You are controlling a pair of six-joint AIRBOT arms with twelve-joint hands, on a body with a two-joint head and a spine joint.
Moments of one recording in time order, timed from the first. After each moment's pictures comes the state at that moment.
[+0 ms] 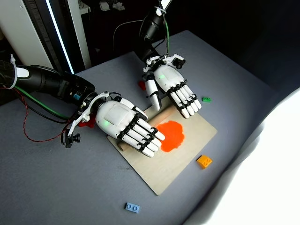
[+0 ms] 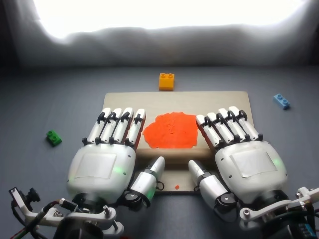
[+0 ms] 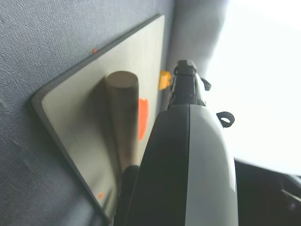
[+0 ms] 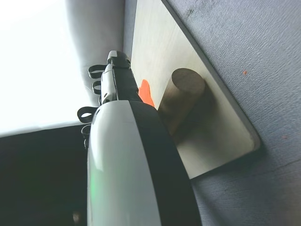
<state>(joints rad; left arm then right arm) 0.86 -1.44 1.01 -0.79 -1.41 1.62 -0.82 -1.55 1.05 0.81 1.35 -1.70</state>
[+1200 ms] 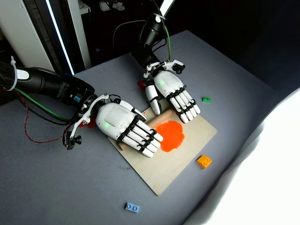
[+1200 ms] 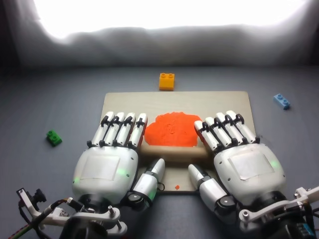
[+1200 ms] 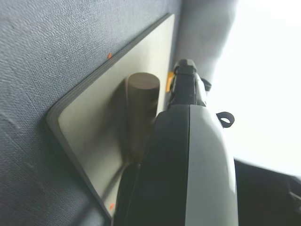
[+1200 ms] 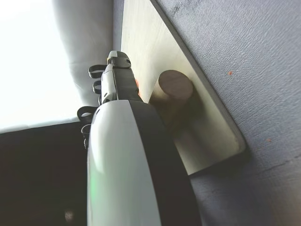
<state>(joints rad) 0.86 -1.49 1.08 -0.79 -1.38 1.60 -0.83 -1.56 1.08 0.80 1.31 -1.69</state>
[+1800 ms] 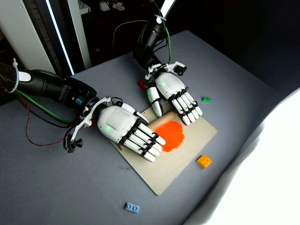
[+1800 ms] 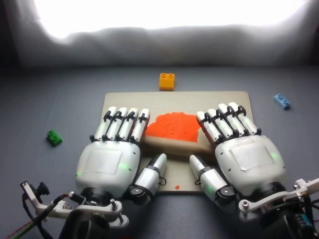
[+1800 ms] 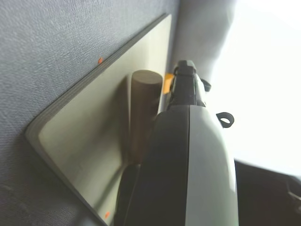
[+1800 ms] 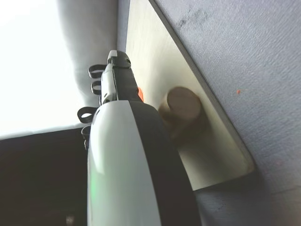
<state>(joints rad) 0.85 -1.49 1.12 -0.77 -1.35 1.59 -0.81 -1.56 1.11 0.80 1.31 -1.69</state>
